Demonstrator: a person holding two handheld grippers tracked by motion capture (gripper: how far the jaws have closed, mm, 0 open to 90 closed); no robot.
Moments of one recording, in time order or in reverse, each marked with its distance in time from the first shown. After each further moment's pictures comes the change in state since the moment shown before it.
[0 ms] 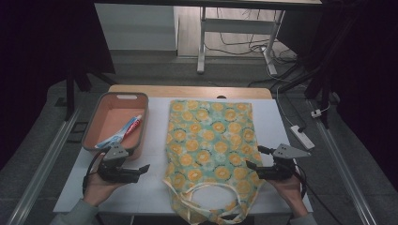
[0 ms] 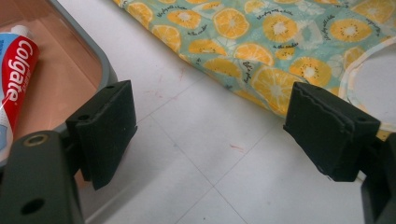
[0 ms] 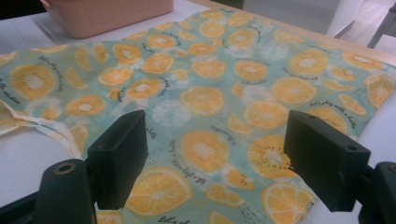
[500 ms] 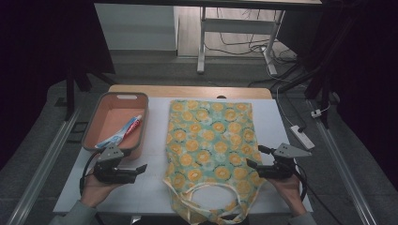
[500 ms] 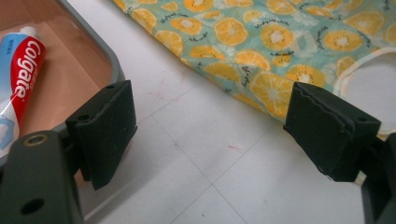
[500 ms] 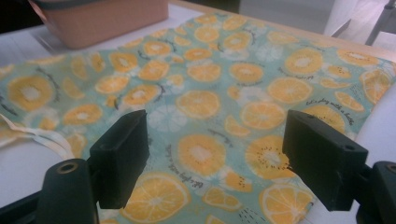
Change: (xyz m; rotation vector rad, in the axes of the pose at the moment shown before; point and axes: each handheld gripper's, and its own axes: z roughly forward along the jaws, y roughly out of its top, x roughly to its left) left arm 0.002 -0.006 -0.009 -0.042 -0.005 -0.031; right arm -0.003 -0.003 0.003 -0.013 -0.009 0.036
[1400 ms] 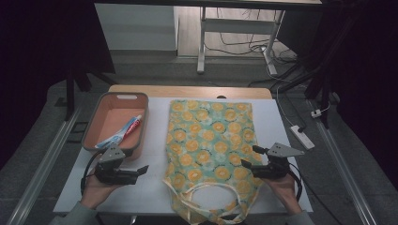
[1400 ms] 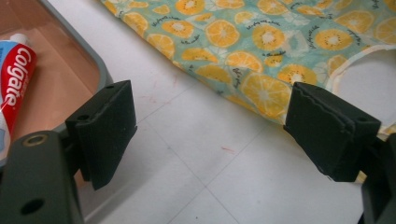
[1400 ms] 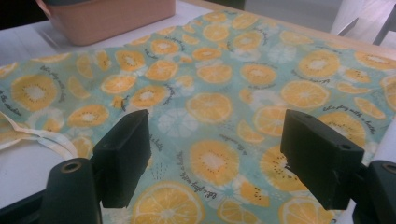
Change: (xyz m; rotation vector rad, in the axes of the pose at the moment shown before) left arm -0.005 0.003 0.000 0.002 -0.018 0.029; right arm 0.010 0.005 0.012 0.014 0.019 -0.018
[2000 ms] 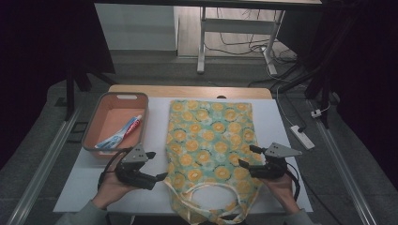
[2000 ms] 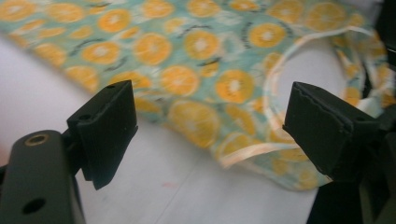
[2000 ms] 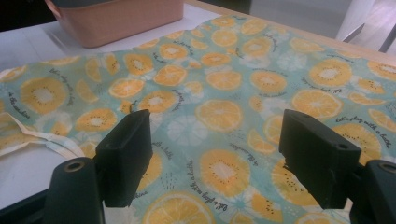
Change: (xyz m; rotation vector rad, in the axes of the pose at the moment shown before) left arm -0.039 0.036 0.027 0.072 -0.185 0.177; right arm 0.007 0.005 0.003 -0.015 0.015 -0.016
